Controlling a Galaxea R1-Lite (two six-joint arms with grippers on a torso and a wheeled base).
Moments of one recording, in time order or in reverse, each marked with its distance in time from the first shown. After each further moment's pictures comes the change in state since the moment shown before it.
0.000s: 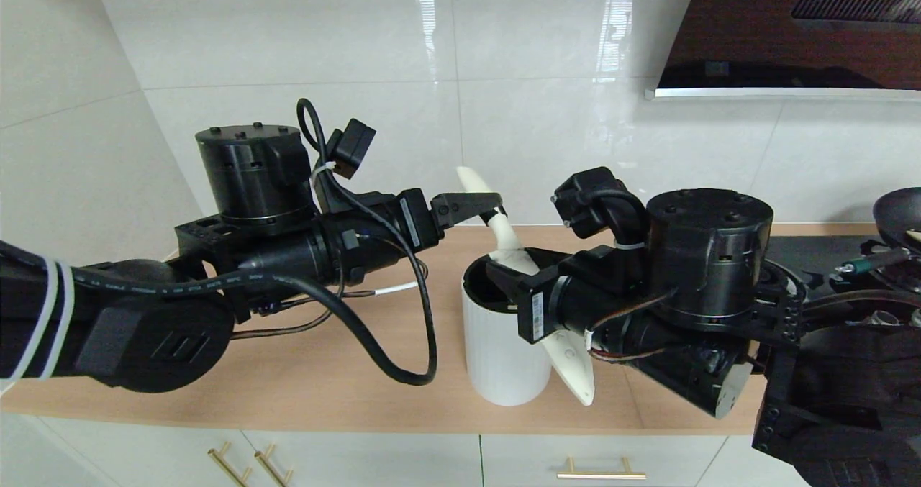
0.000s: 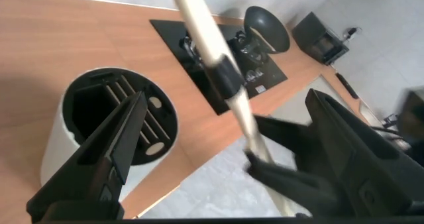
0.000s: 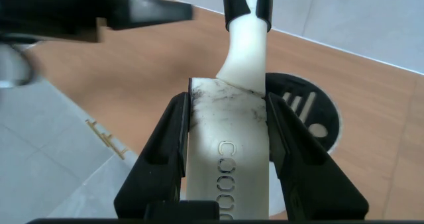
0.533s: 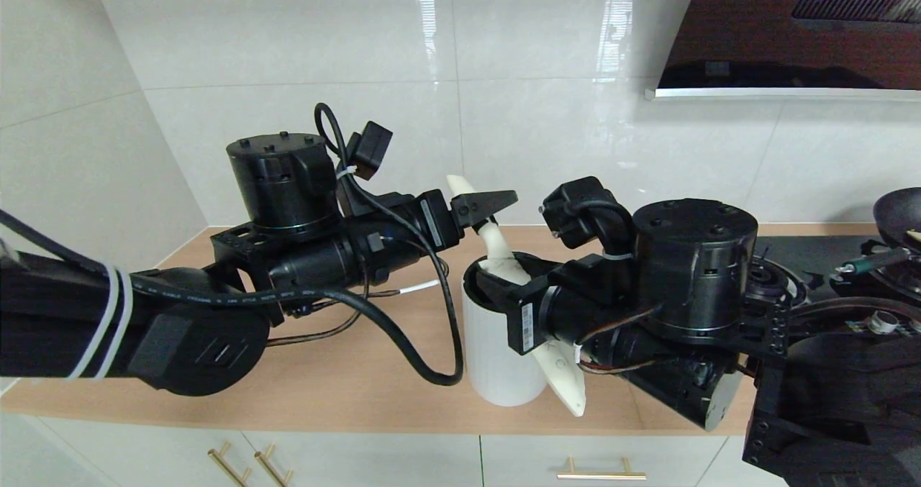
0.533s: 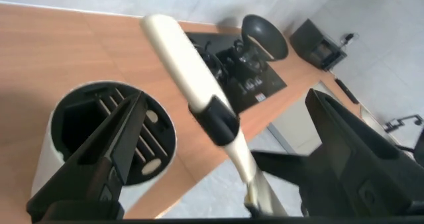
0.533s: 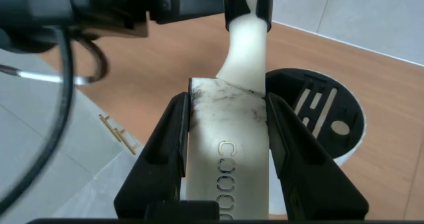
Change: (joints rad) left arm -0.033 0.059 -0.006 -0.106 0.044 -0.002; right arm 0.024 0.016 0.000 -0.006 -0.002 0.013
